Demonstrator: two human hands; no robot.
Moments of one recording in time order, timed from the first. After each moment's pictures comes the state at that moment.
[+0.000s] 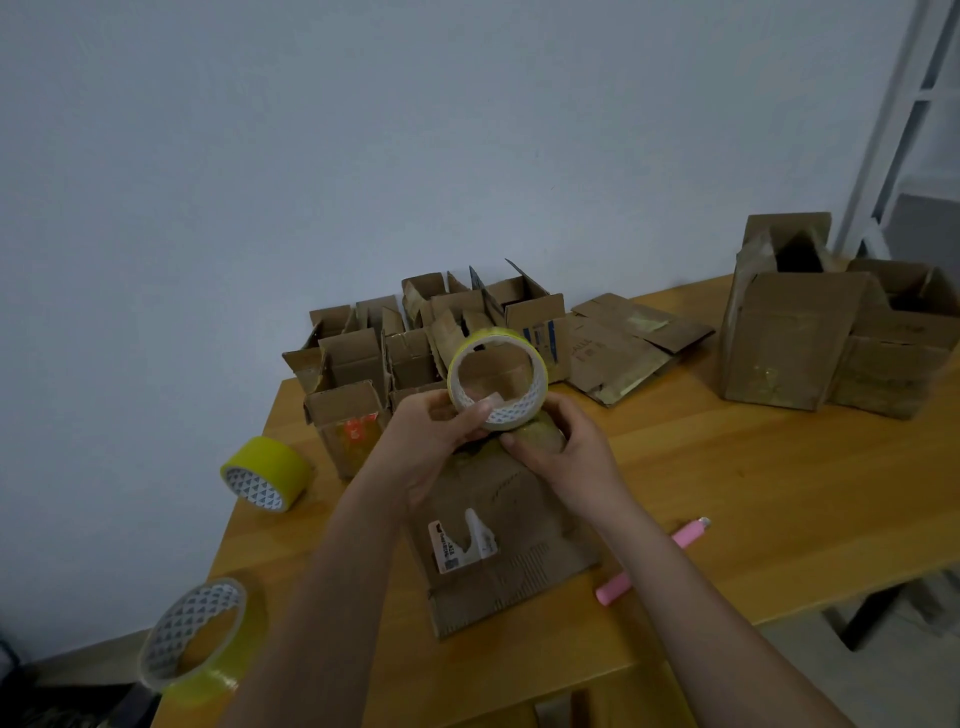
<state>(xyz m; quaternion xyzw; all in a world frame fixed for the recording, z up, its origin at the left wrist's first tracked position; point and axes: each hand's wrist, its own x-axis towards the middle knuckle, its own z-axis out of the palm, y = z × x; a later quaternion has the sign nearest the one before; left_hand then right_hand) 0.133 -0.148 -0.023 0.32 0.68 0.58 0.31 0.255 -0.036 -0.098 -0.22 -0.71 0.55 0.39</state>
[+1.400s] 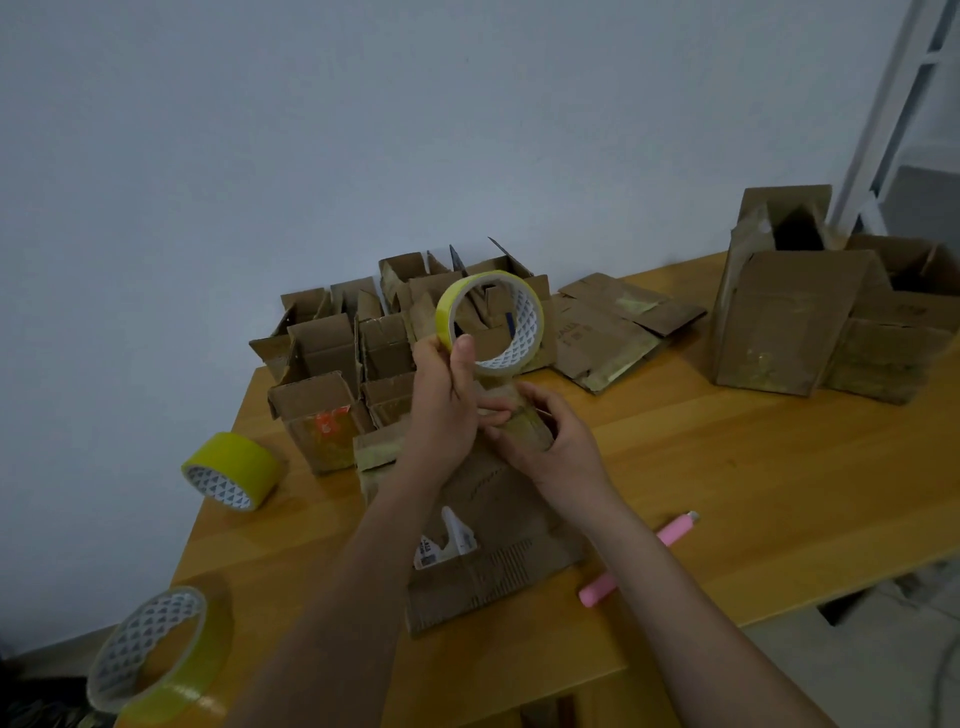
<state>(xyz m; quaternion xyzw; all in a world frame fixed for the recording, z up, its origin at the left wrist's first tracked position) 0.153 -0.098 -0.032 0.39 0.67 0.60 0.16 0.256 -0.032 -0.104 -0.26 -0.69 0.57 0.36</state>
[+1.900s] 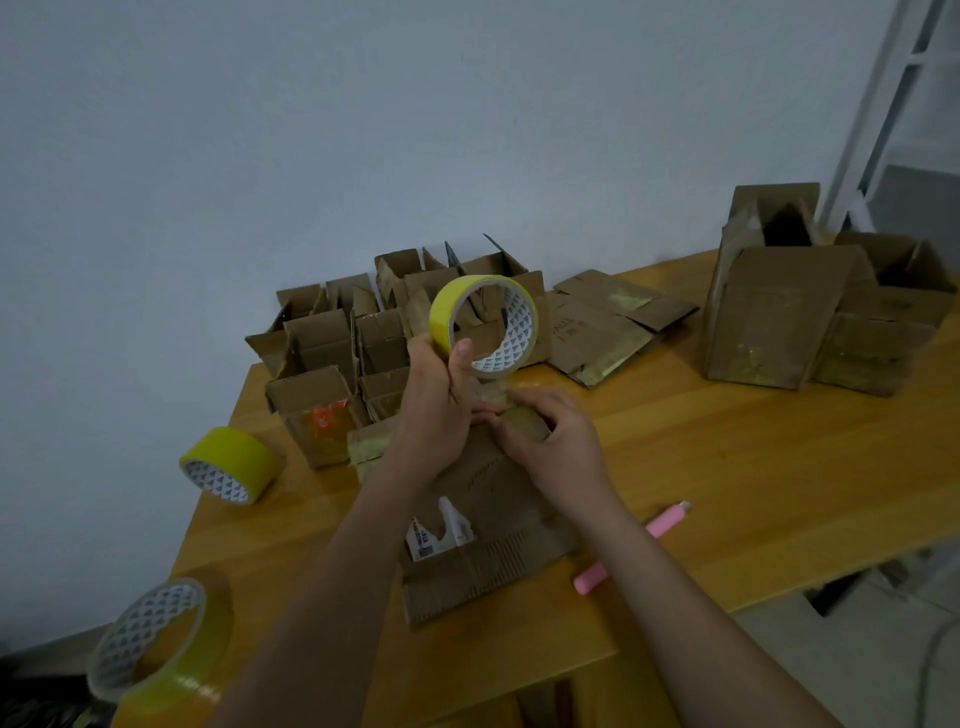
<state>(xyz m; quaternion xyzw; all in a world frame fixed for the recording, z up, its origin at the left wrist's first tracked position) 0.148 -0.107 -0.037 0.44 0.69 0.57 0.13 0.260 -0.035 -0.100 -0.28 -0.74 0.46 0.40</state>
